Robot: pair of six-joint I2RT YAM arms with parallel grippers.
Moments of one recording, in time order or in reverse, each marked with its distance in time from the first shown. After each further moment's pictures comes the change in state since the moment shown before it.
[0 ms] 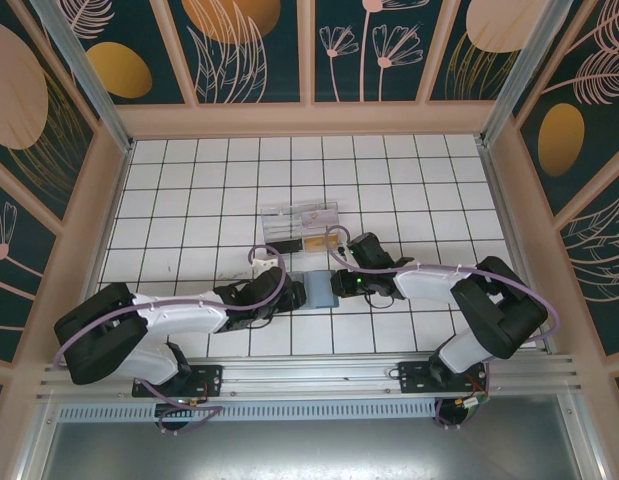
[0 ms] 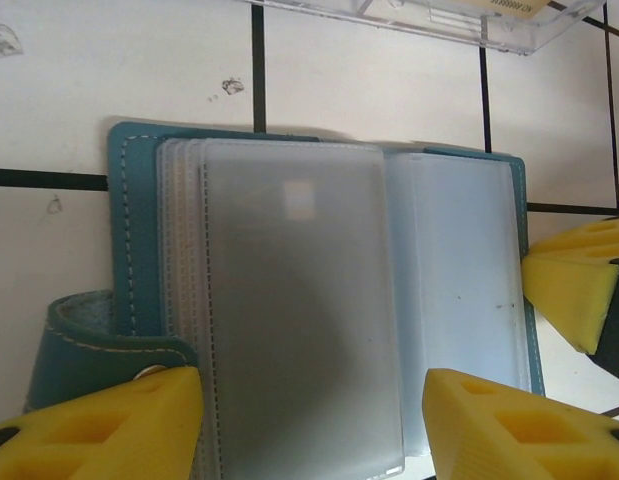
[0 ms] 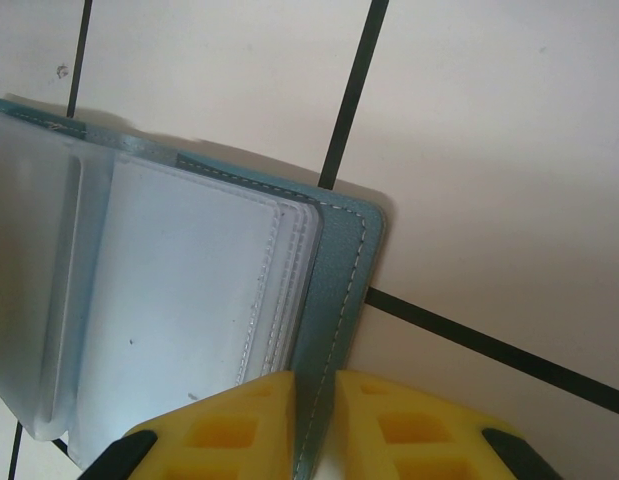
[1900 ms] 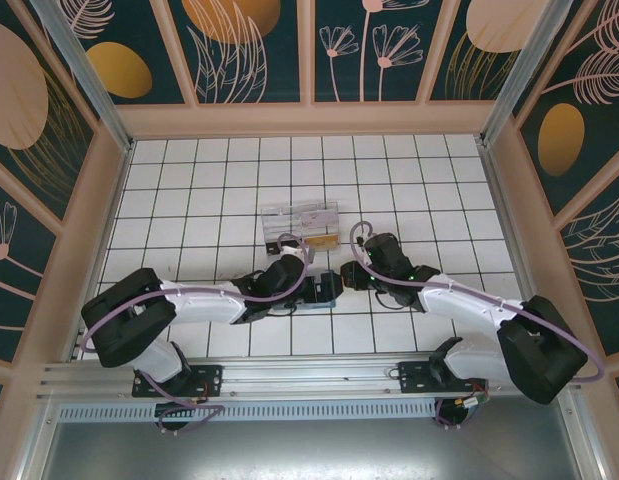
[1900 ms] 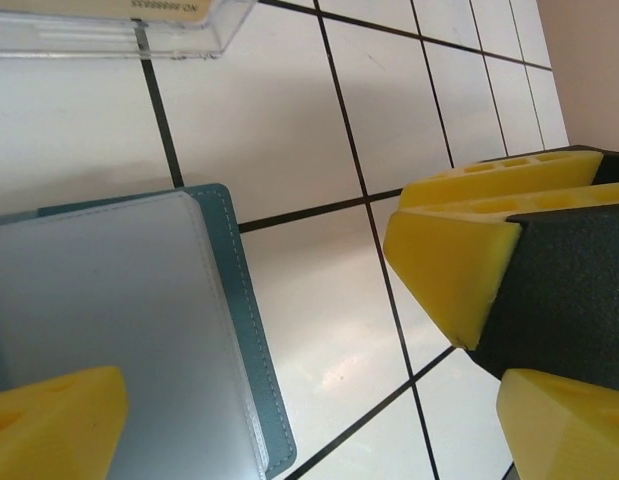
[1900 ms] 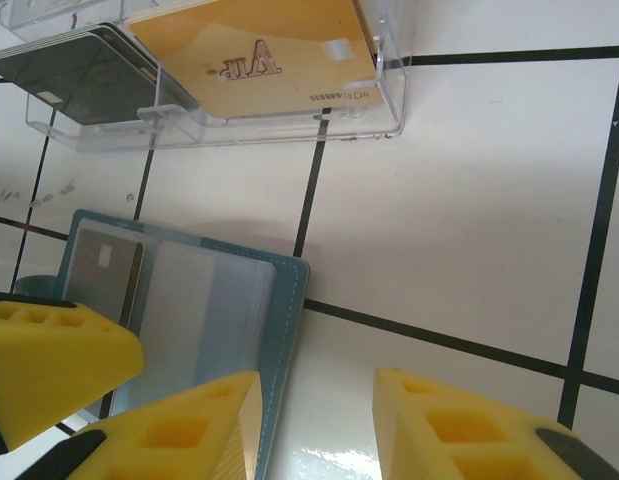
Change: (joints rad) left arm 0.000 0.151 0.106 0.300 0.221 0.104; right arm -0.015 -0.301 -0.075 -0.051 0.156 0.089
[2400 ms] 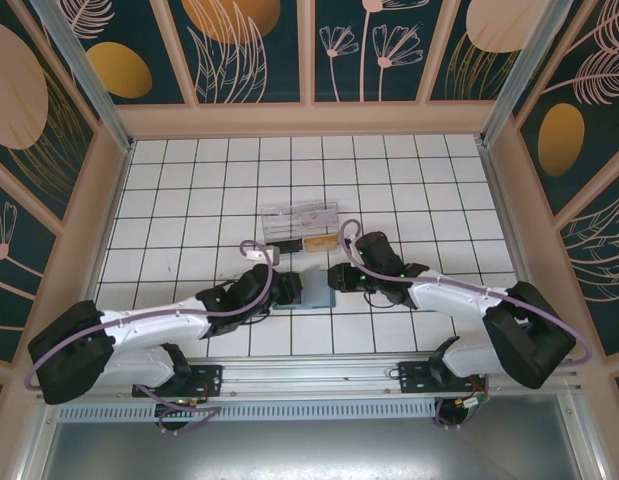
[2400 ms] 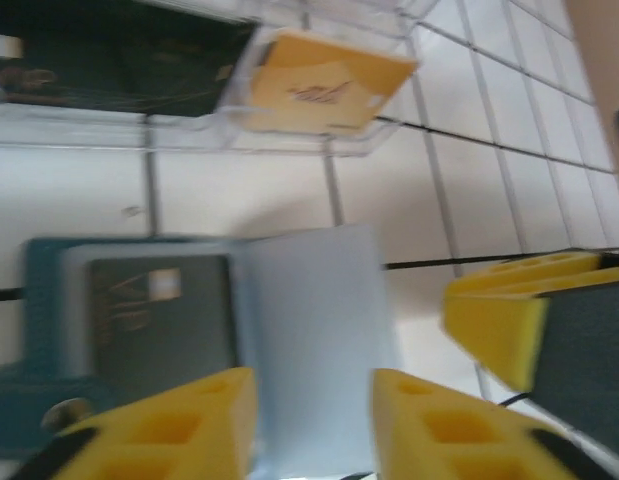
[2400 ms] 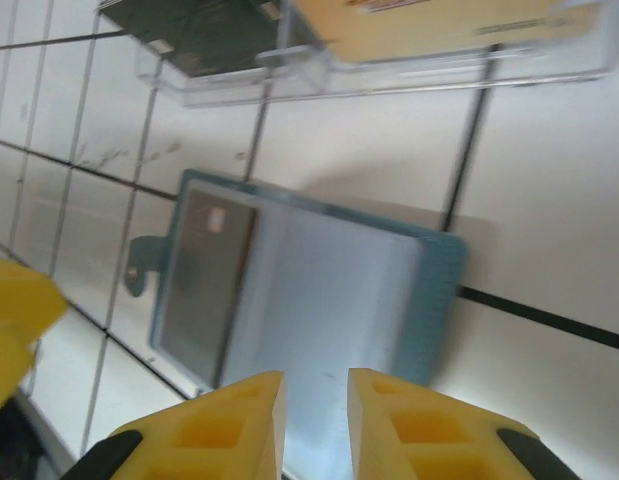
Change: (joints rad) left arm 0.005 -0.347 -0.163 -0.225 -0.270 -0.025; right arm 0.047 0.110 0.039 0.109 -0.188 0.079
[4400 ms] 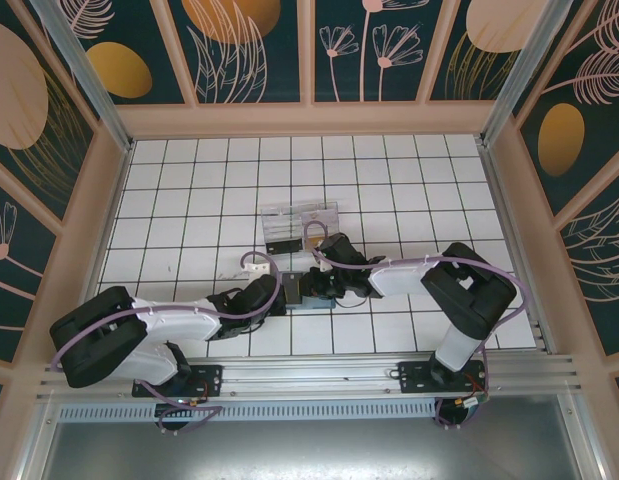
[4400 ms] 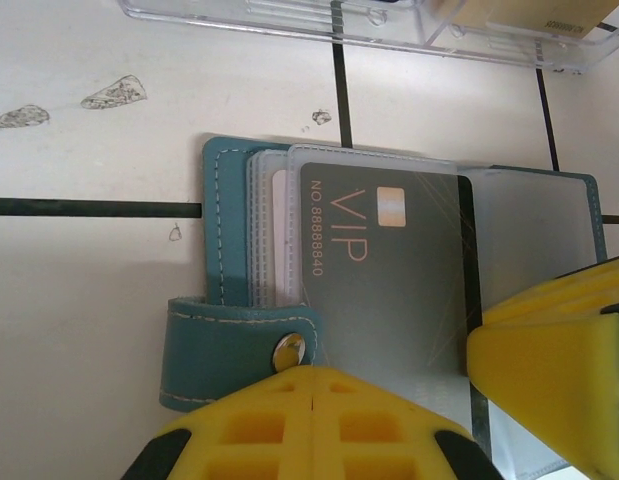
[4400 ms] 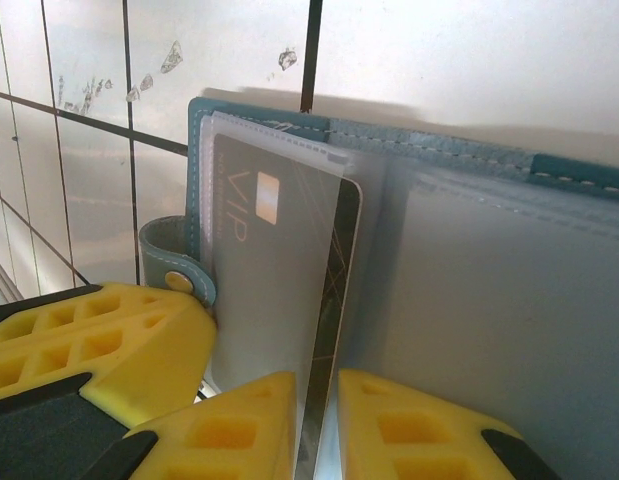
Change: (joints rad) left arm 0.002 0.167 -0.061 0.041 -0.042 0.005; right arm 0.107 0.362 0.159 0.105 -0.122 0.205
